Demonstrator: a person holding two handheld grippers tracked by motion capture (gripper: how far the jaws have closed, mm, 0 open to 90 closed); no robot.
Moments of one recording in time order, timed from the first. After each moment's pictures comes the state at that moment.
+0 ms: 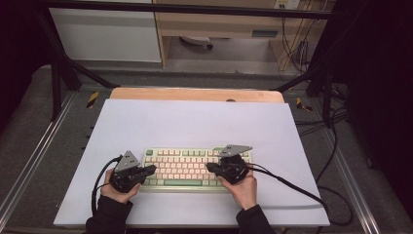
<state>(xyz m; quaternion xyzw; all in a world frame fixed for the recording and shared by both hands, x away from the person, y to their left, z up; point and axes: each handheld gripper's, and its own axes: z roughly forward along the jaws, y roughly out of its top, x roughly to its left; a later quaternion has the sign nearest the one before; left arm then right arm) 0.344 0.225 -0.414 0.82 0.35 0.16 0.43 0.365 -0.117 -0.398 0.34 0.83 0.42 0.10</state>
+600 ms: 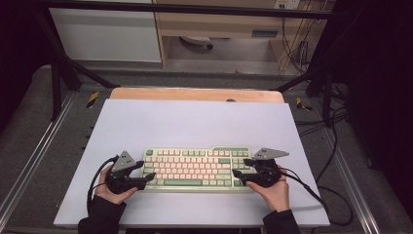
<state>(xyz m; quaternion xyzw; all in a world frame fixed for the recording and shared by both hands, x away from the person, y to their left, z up) 0.345 0.239 -0.418 0.83 0.35 0.17 0.40 0.356 -0.203 -0.407 0.39 0.81 0.42 0.13</state>
